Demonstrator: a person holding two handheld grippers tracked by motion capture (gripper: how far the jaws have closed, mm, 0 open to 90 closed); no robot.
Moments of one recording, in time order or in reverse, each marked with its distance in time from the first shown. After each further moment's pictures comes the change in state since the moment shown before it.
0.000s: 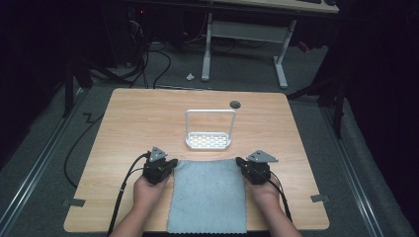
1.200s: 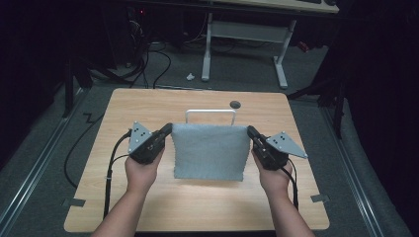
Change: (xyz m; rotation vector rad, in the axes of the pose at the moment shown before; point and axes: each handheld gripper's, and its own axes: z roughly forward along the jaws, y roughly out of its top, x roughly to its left) left arm -0.016 0.095 -0.075 -0.458 0.053 0.144; right arm 0.004 0.087 -0.077 -0.424 -0.107 -0.026
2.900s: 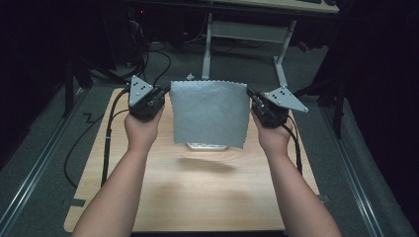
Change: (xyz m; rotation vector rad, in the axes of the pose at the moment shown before) left arm 0.039 0.078 0.058 -0.041 0.082 0.071; right arm -0.027 0.083 0.056 -0.081 -0.019 -0.063
